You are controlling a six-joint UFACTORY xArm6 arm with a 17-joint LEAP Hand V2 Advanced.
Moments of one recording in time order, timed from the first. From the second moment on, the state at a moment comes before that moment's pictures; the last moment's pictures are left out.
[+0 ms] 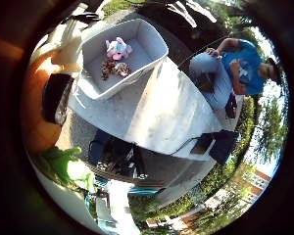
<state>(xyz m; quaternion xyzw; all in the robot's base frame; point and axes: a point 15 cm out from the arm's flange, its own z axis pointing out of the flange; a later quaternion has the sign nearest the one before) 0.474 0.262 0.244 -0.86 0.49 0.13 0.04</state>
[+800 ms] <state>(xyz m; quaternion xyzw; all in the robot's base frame) 0.558 0.295 0.086 -0.85 0.51 0.09 0.05</state>
